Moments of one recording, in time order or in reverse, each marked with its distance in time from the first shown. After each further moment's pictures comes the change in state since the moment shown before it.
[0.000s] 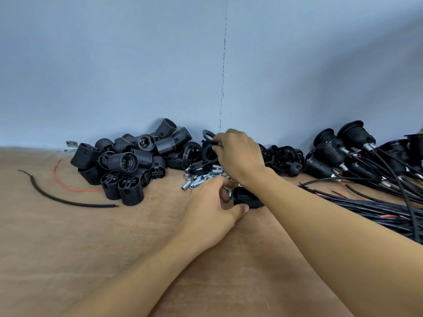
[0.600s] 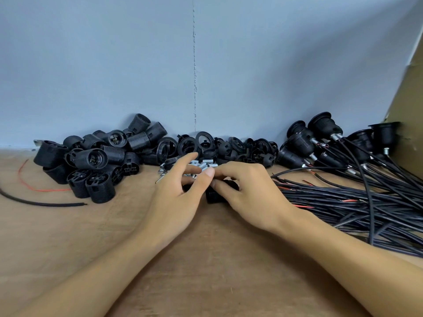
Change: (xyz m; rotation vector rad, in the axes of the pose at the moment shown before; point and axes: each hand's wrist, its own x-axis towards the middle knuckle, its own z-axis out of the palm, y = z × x) left_hand -0.004 0.012 -0.004 -0.226 0.095 -0.011; right_hand -0.110 0.036 -0.050 0.453 -0.089 -0.168
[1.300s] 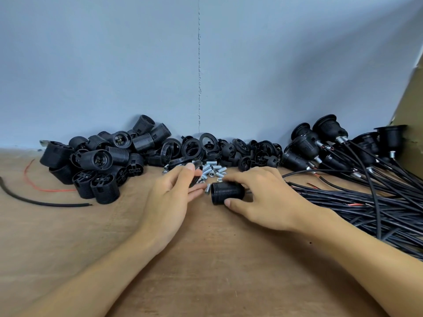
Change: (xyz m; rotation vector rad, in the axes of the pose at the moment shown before) left_hand 0.001 -0.005 -0.005 -0.417 0.038 -0.141; right_hand -0.003 0.017 -0.014 -0.384 -0.223 0.092
